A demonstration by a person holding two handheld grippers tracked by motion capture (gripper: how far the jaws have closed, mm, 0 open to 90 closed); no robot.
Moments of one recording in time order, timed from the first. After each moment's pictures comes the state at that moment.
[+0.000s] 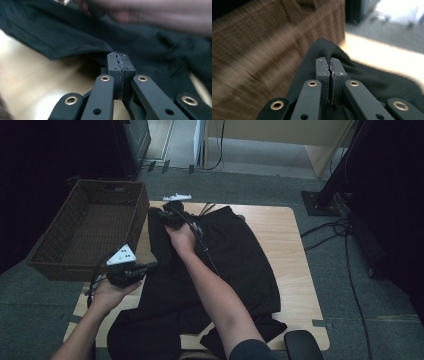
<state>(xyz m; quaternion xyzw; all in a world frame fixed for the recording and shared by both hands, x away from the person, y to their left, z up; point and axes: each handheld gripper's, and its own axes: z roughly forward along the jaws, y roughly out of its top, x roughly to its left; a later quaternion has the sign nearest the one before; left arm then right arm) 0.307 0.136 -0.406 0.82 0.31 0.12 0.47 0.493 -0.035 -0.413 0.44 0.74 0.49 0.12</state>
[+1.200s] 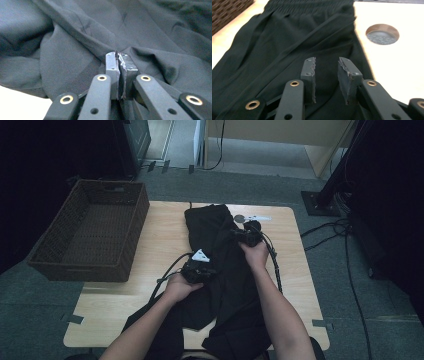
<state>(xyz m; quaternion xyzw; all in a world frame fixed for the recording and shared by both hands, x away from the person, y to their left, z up) 0.362 -0.041 -0.504 0.87 0.29 0.01 0.40 0.467 -0.280 -0.487 0.53 0.72 0.43 0.14</state>
